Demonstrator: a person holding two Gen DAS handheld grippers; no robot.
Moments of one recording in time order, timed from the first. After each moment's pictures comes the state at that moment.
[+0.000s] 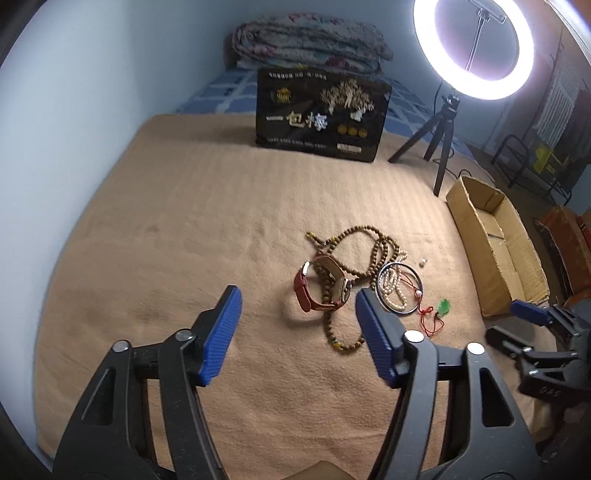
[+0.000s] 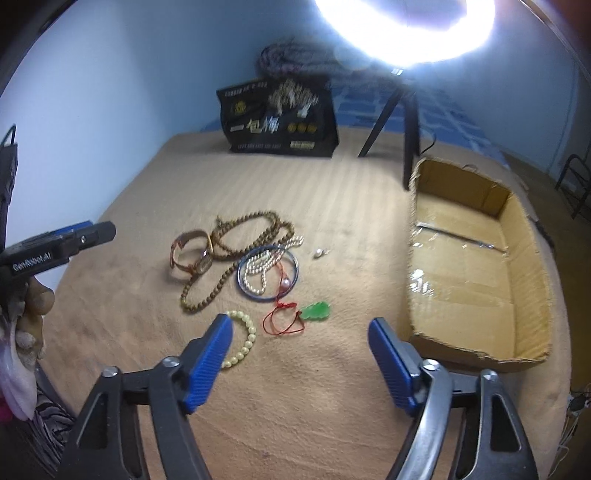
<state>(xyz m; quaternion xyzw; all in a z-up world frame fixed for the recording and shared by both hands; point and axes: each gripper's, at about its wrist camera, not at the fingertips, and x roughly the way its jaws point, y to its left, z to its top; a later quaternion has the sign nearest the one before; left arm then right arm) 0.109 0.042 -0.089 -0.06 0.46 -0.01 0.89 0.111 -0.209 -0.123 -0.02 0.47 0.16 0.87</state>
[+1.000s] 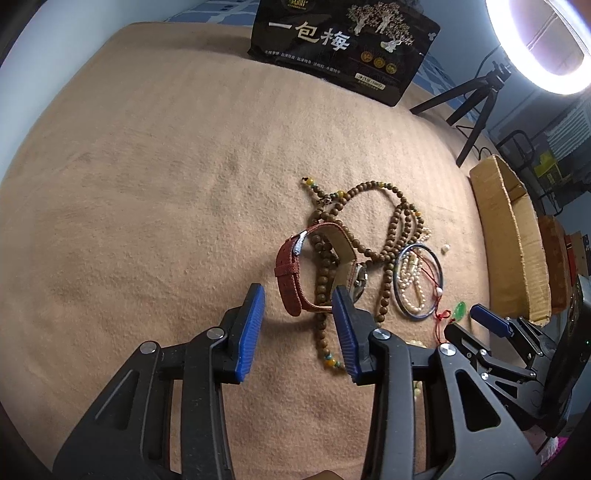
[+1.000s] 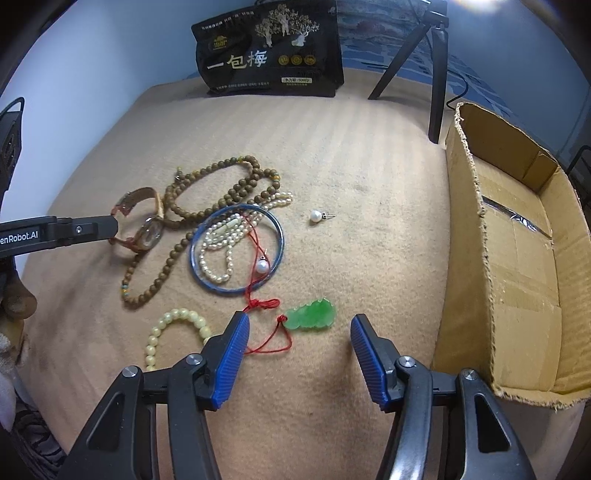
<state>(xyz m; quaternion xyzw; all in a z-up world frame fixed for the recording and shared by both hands) 0.174 0.047 -0.168 -0.15 0.56 -0.03 0.81 0.168 -0.193 -0.194 -0.04 0.53 0.14 0.83</state>
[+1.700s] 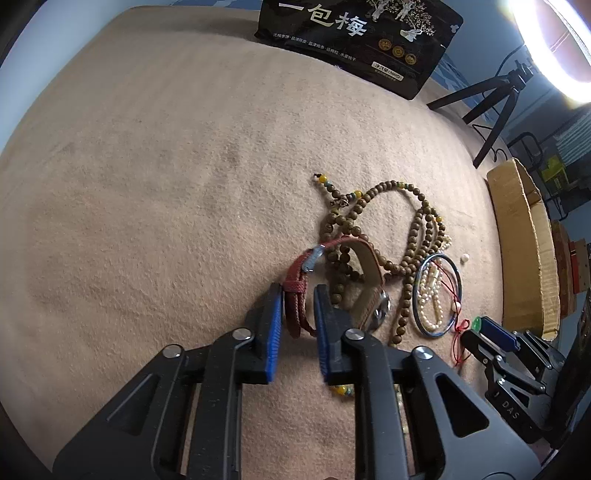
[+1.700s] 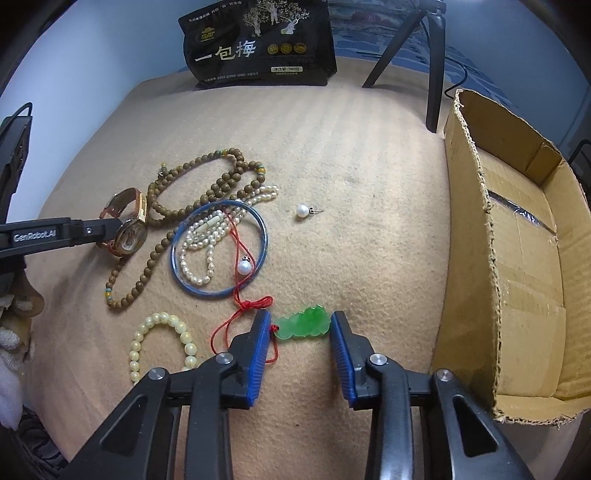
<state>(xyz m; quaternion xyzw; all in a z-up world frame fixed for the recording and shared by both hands) 0.191 0.047 -0.190 -0.15 0.57 -0.02 0.80 0.177 -0.198 -0.200 -0.03 0.55 0.14 0.82</state>
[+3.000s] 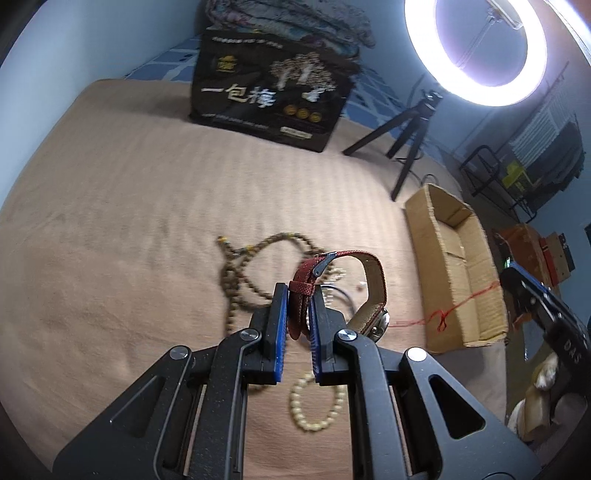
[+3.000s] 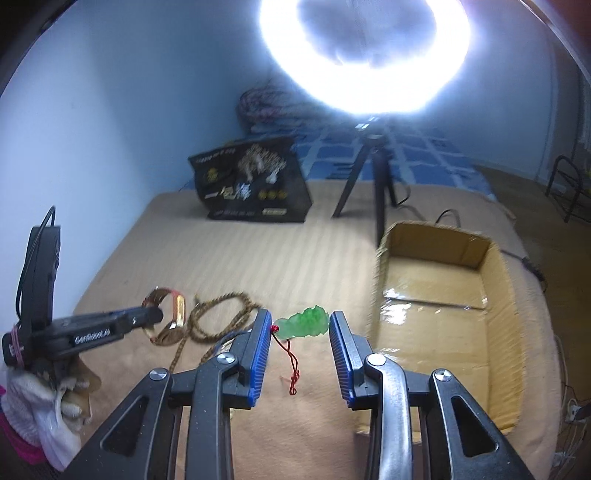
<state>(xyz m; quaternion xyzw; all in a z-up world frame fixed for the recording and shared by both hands) 0.174 -0.006 -0.104 -0.15 0.48 -0.08 0.86 0.162 -0.254 -0.068 0.03 0.39 0.13 0.91</state>
